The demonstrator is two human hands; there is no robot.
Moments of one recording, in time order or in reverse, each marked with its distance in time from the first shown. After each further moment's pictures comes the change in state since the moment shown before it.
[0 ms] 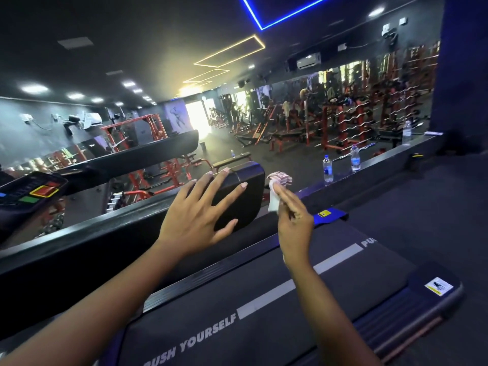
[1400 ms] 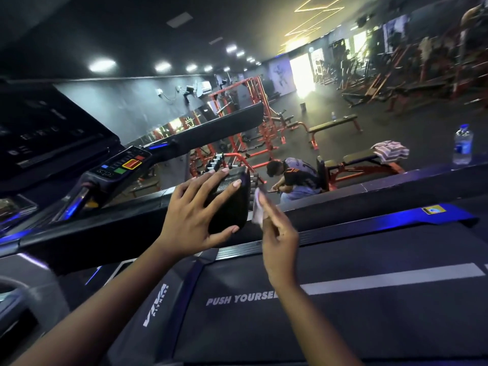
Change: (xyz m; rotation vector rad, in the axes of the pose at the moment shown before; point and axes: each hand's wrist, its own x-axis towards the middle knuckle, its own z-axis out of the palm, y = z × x) left_hand 0.035 0.033 -0.007 0.065 -0.129 -0.155; right_hand 0.018 0.036 -0.002 0.513 -0.355 0.178
